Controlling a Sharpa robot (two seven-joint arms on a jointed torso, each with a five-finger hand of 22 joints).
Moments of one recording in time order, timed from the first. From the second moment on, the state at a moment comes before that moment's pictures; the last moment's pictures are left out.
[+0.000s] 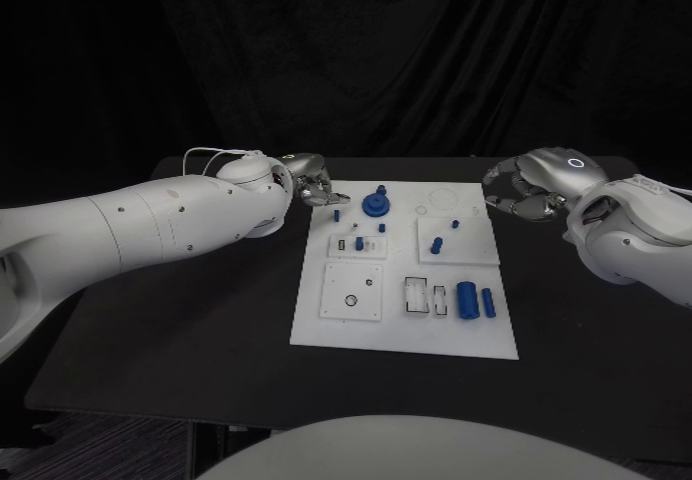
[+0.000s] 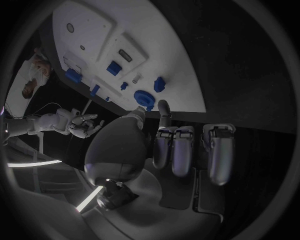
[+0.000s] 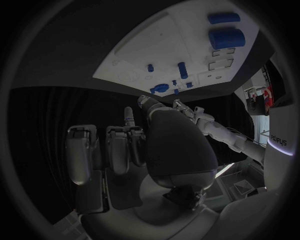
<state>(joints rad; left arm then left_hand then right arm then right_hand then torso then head) 1.33 -0.55 -0.21 1.11 -1.32 -0.19 -0.21 1.05 -0.04 0.11 0.29 0.08 1.10 0.01 0.19 1.22 1.46 -0.06 1.57 1.31 1.46 -0.11 1.57 1.31 0.02 1.47 0.01 1.51 1.31 1.36 -0.98 -0.25 1.52 -1.66 -0.48 -0.18 1.35 -0.08 0.26 0.22 0.29 0.77 0.08 0.17 0.42 1.47 -0.01 1.52 1.31 1.47 -0.06 1.57 1.31 0.01 1.47 0.05 1.56 1.31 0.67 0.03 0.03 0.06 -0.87</state>
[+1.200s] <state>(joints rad) 1.31 -0.51 -0.21 1.07 -1.31 -0.15 -0.25 1.10 -0.02 0.10 0.29 0.18 1.11 0.01 0.17 1.21 1.46 -0.06 1.57 1.31 1.46 -0.11 1.57 1.31 0.02 1.47 0.01 1.51 1.31 1.36 -0.98 -0.25 1.52 -1.66 -0.48 -0.18 1.35 -0.08 0.27 0.22 0.29 0.77 0.08 0.17 0.42 1.47 -0.01 1.52 1.31 1.47 -0.06 1.57 1.31 0.01 1.47 0.05 1.56 1.31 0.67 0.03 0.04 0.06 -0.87</state>
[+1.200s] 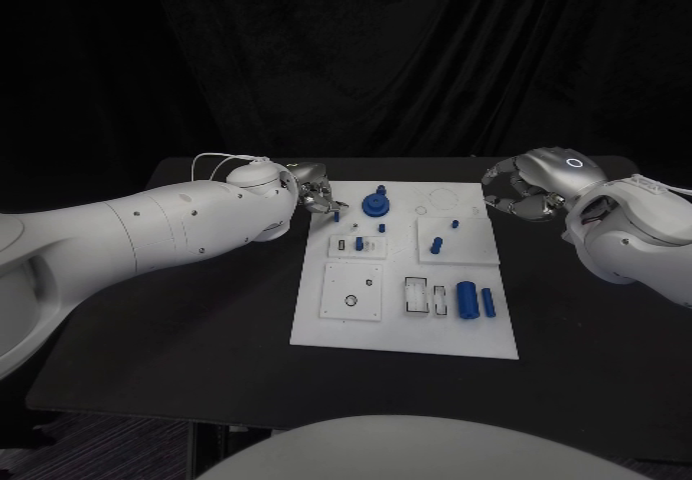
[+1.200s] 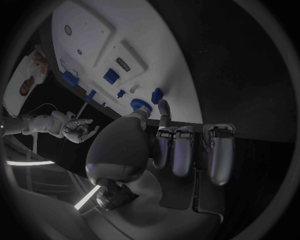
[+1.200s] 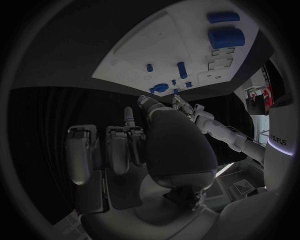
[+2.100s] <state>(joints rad) 1.29 -0.48 -0.21 1.03 -1.30 -0.14 -0.24 1.13 -0.02 0.11 0.29 0.25 1.10 0.01 0.15 1.20 1.46 -0.06 1.57 1.31 1.46 -0.11 1.57 1.31 0.02 1.47 0.01 1.50 1.31 1.36 -0.98 -0.25 1.52 -1.66 -0.48 -0.18 1.35 -0.08 0.27 0.22 0.29 0.77 0.08 0.17 0.42 1.47 -0.01 1.52 1.31 1.47 -0.06 1.57 1.31 0.01 1.47 0.05 1.56 1.31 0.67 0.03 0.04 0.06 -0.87</state>
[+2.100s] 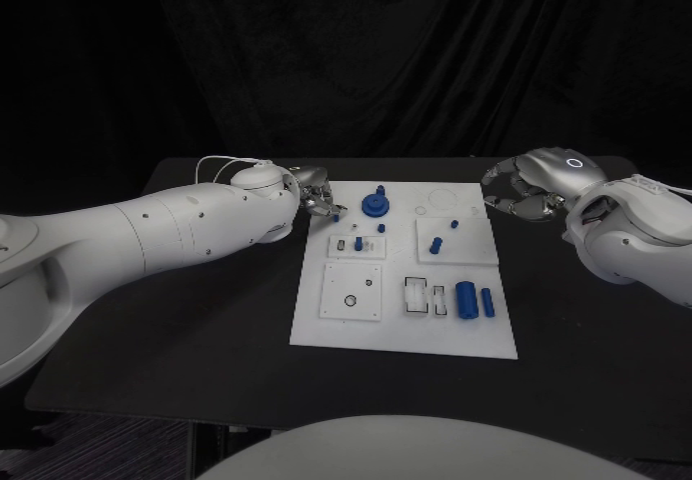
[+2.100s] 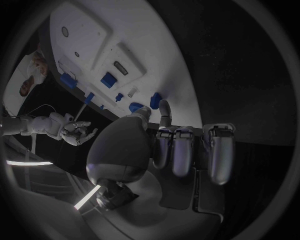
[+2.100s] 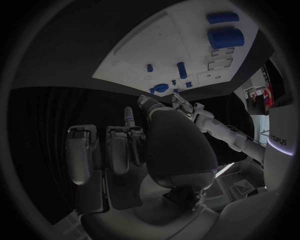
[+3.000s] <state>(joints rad) 1.29 -0.47 -0.21 1.02 -1.30 -0.12 -0.23 1.19 -0.03 0.15 0.28 0.38 1.10 0.02 0.13 1.18 1.46 -0.06 1.57 1.31 1.47 -0.10 1.57 1.31 0.02 1.46 0.01 1.50 1.31 1.36 -0.98 -0.25 1.53 -1.66 -0.47 -0.19 1.35 -0.08 0.27 0.22 0.29 0.77 0.08 0.17 0.42 1.47 -0.01 1.52 1.31 1.47 -0.06 1.57 1.31 0.01 1.47 0.05 1.56 1.31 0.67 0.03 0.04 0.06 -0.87</state>
